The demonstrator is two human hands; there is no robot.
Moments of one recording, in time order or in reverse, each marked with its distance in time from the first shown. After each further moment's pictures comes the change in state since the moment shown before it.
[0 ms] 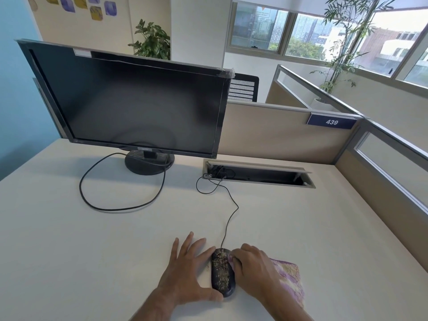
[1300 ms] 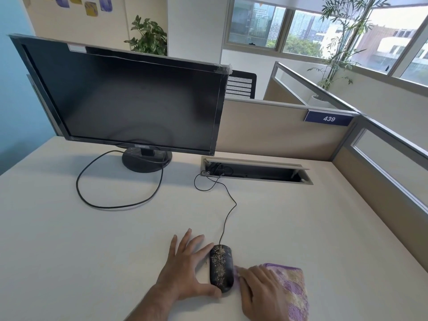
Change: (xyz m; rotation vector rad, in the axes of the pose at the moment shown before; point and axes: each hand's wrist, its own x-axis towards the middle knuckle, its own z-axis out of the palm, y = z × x) left_hand -0.001 0.003 0.000 0.020 0.039 -0.009; right_hand -0.066 0.016 0.027 0.023 0.322 -0.067
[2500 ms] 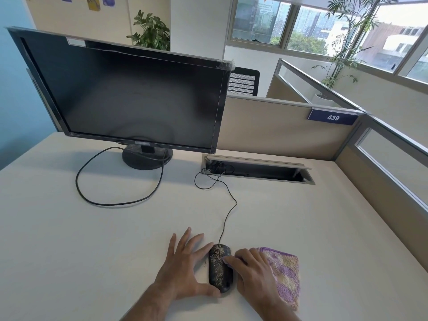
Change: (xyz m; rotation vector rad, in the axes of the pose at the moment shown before) left_hand 0.002 -0.003 0.003 0.005 0.002 0.002; right_hand 0.038 0.008 0.013 -0.040 -0.026 -0.154
